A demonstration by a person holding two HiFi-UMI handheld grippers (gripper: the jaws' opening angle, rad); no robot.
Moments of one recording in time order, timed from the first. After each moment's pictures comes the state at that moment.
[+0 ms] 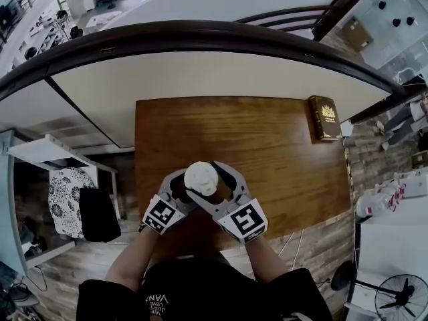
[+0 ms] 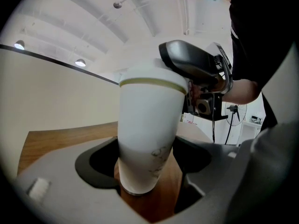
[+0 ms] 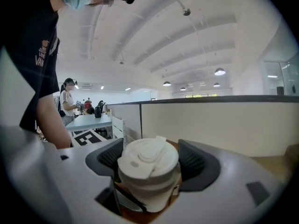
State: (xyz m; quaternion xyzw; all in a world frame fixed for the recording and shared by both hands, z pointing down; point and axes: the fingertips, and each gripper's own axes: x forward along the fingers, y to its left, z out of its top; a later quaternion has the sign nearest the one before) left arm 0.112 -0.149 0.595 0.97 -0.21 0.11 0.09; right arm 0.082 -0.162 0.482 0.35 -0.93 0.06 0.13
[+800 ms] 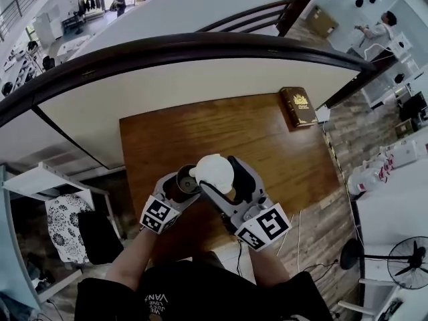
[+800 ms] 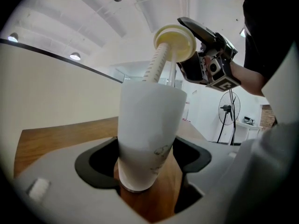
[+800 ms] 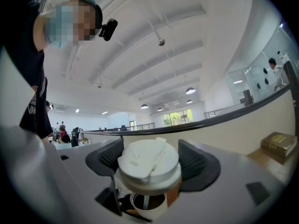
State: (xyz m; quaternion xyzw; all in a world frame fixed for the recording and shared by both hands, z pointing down) left arm 0.111 -0.148 0.601 0.97 -0.17 0.13 0.10; right arm 0.134 -0.143 0.367 0.49 -0.87 0.07 -0.03
